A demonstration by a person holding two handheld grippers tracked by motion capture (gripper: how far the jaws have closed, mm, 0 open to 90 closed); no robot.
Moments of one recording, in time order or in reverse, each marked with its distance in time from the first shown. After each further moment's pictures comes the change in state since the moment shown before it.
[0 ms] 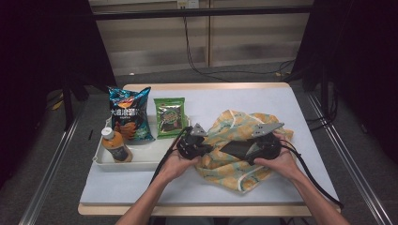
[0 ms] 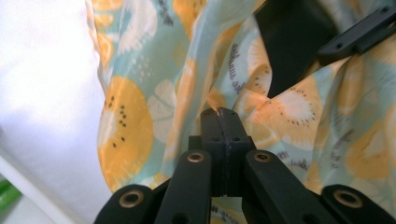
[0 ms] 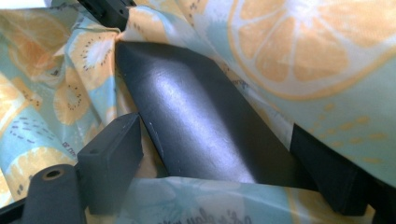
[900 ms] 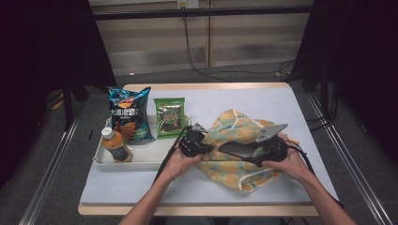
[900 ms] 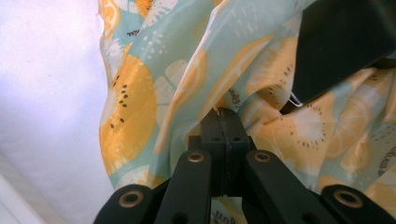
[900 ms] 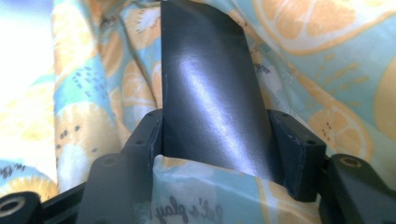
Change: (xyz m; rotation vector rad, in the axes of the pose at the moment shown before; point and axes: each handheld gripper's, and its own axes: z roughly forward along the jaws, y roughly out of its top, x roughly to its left) left arm 0.010 0.000 0.016 0.019 -0.018 -0.139; right arm 0.000 -0.005 -0.017 0.069 0.079 -0.112
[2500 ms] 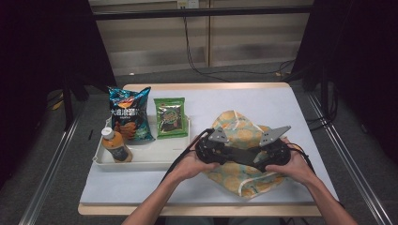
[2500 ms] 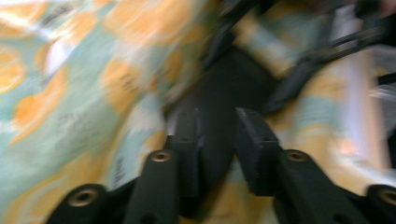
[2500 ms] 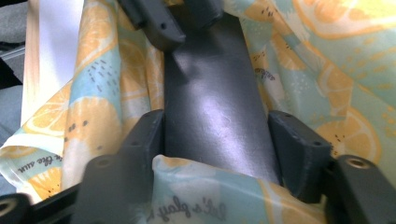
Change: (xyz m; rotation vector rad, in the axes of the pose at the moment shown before) left arm -0.051 0.029 -0.001 -0.084 -0.184 0.312; right arm 0.007 -0.005 -0.008 -0.009 0.092 0.012
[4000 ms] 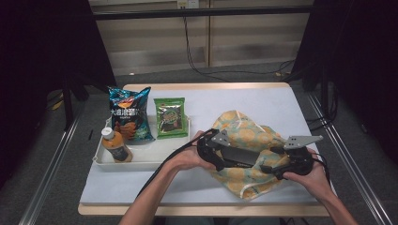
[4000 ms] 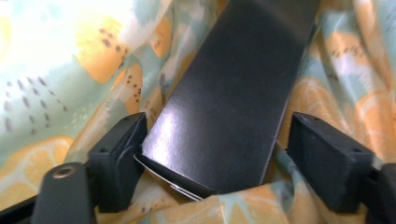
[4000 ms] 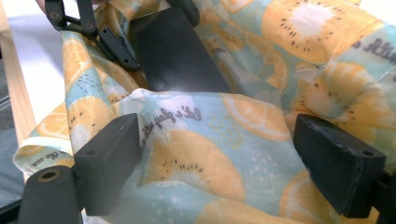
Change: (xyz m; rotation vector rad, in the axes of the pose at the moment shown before) left arm 0.017 -0.011 0.024 0.106 -0.061 0.203; right arm 0.016 -0.039 -0.045 -0.127 -0.170 0.198
